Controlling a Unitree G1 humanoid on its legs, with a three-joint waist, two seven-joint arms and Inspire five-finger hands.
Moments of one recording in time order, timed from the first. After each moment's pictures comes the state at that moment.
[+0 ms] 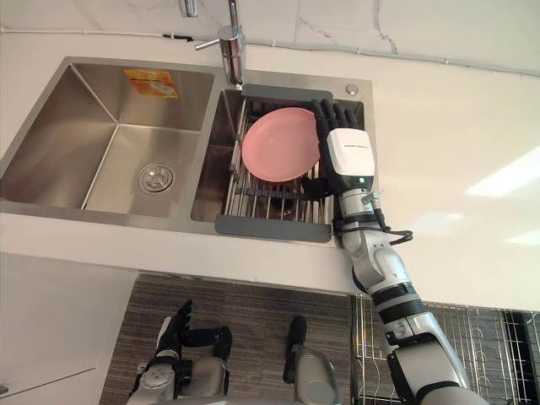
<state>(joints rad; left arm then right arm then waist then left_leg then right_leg) 0.05 0.10 -0.06 0.93 -0.02 -0.24 0.18 -0.50 -0.44 0.21 0.31 -0.83 -0.04 -0.38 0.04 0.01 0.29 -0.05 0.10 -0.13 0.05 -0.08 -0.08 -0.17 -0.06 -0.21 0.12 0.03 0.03</state>
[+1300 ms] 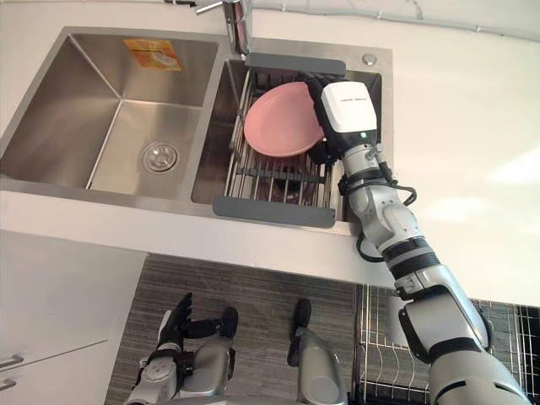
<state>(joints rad) 0.02 0.09 -0.06 0.92 -0.08 -0.25 0.18 -0.79 -0.58 0.34 0.46 -0.73 -0.06 -0.34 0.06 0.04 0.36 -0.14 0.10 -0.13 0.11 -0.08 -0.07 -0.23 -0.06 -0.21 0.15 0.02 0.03</state>
